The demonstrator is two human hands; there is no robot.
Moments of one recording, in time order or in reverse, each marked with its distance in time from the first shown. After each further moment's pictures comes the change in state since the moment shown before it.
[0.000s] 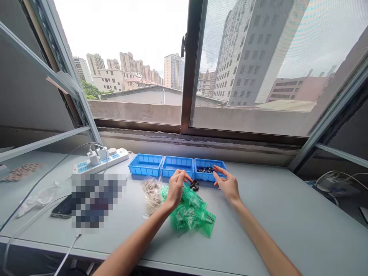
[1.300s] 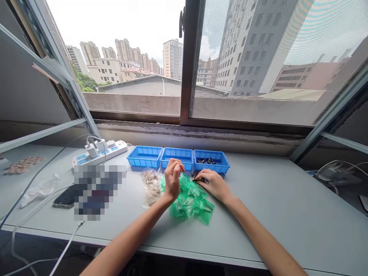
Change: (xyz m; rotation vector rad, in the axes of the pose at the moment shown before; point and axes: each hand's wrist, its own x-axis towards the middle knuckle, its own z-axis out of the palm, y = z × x) left_hand -0.006 0.009 0.002 0.005 0.157 0.234; right_hand -0.018 -0.001 0.009 -0.454 -0.590 -0.545
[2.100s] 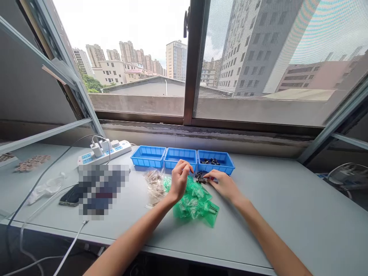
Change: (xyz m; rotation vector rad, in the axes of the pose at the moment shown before) left_hand -0.001 -0.003 0.001 0.003 -0.168 -0.082; right_hand -0.005 0.006 -0.010 0.044 -0.002 0.166
